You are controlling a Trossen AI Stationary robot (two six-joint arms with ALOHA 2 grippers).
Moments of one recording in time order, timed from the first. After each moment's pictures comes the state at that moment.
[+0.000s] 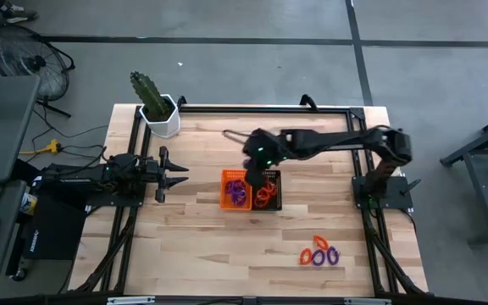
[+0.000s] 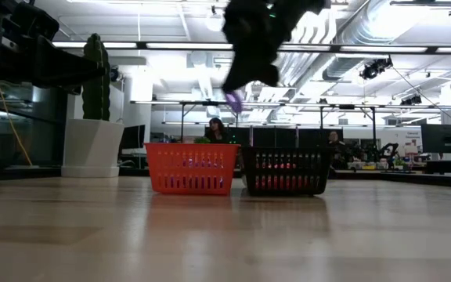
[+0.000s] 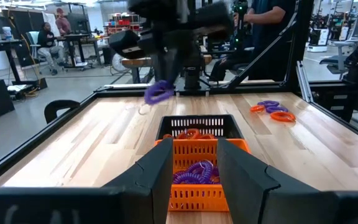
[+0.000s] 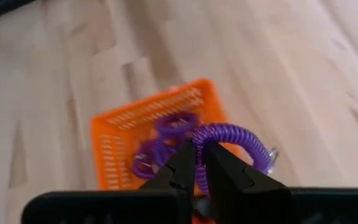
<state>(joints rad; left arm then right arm) 0.04 0.02 0.01 0.01 0.01 0.05 -0.11 1.75 1.42 -0.53 -0.05 0.29</state>
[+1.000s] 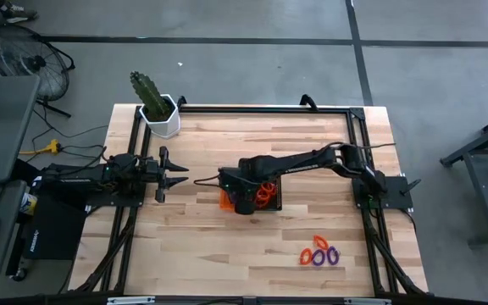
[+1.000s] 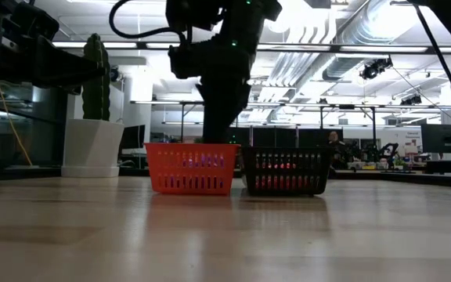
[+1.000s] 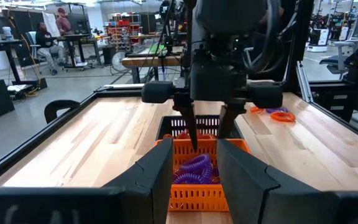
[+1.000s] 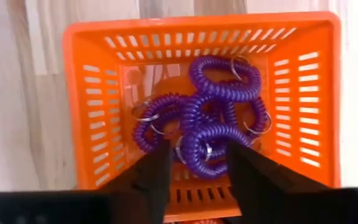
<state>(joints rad) 0.04 0.02 0.01 0.01 0.01 0.05 0.05 2.18 1.83 -0.90 0.06 0.13</state>
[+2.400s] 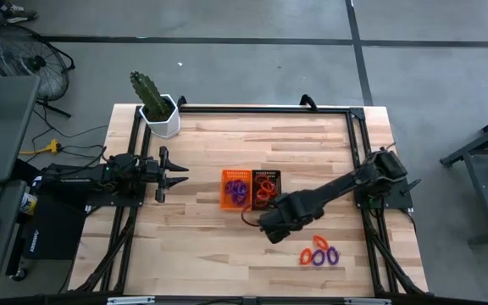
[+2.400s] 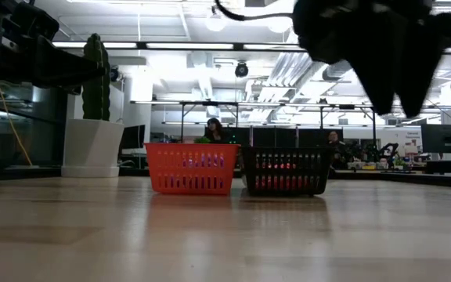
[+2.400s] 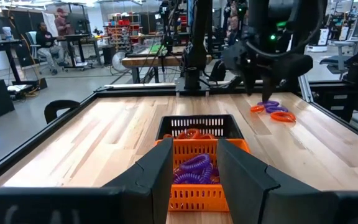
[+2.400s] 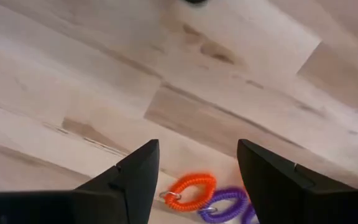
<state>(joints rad) 0.04 0.02 0.01 0.01 0.01 0.05 0.38 1.89 1.49 -1.19 -0.08 1.47</state>
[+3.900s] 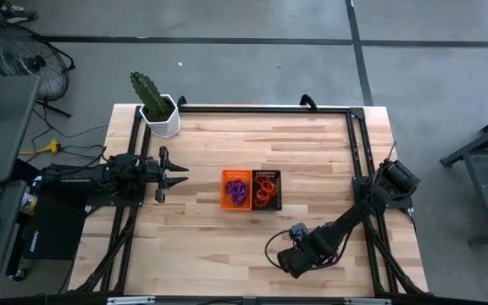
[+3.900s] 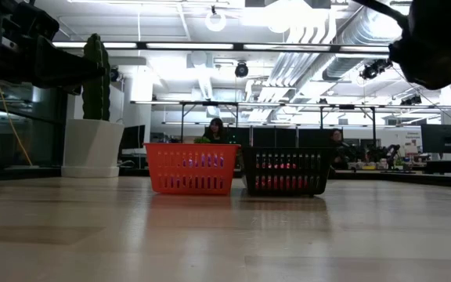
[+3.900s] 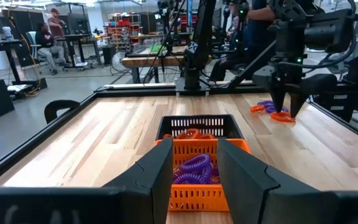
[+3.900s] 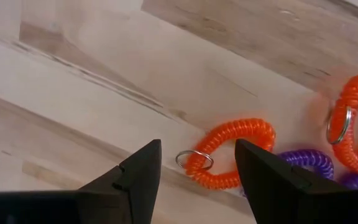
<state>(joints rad) 0.04 0.02 0.01 0.01 0.01 0.05 0.68 1.88 1.24 -0.78 -0.02 1.86</state>
